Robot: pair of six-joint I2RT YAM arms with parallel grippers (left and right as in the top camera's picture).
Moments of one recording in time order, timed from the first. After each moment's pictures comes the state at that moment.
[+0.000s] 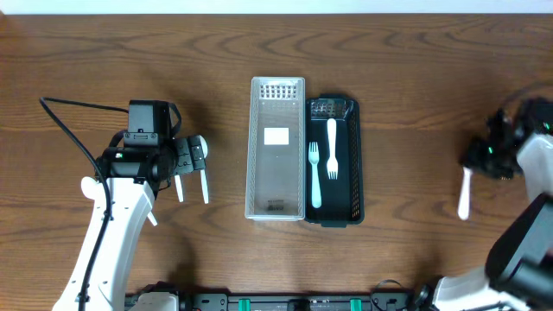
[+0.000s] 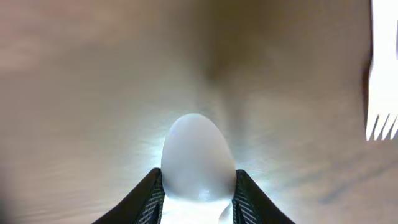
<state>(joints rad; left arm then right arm) -0.05 1.29 0.99 -0.84 -0.09 -0.23 -0.43 1.68 1.15 -0.81 -0.13 -0.05</state>
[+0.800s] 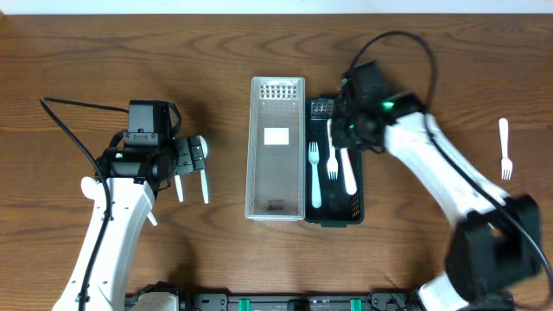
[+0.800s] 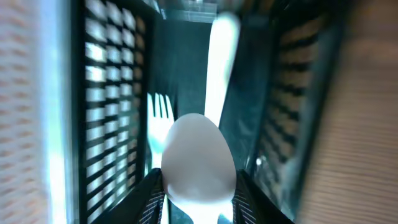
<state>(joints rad) -0.05 1.29 0.99 -0.84 -0.09 -0.23 0.40 1.77 1.31 -0.82 -0.08 0.38</state>
